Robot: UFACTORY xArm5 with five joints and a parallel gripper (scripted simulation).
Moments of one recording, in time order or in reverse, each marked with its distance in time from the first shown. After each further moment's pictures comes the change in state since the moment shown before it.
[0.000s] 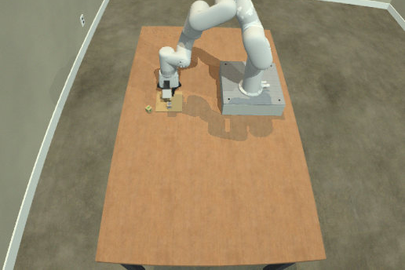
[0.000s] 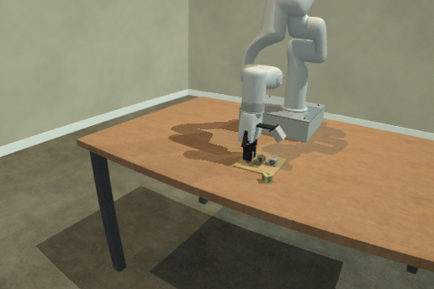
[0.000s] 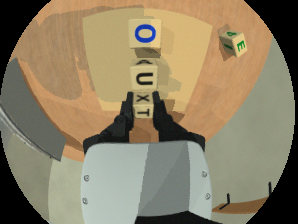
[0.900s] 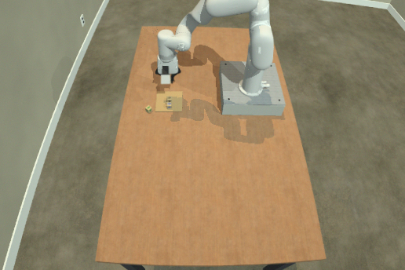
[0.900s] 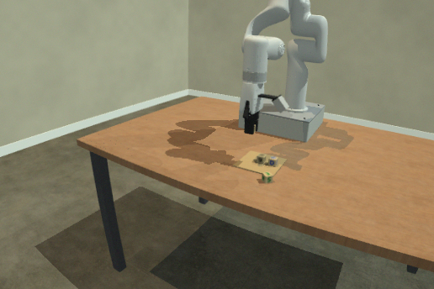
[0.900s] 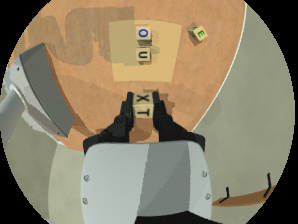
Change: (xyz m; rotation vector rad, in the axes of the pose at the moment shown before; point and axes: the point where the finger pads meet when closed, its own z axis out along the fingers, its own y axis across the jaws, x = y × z) arm -0.001 0.000 -0.097 -0.002 0.000 0.000
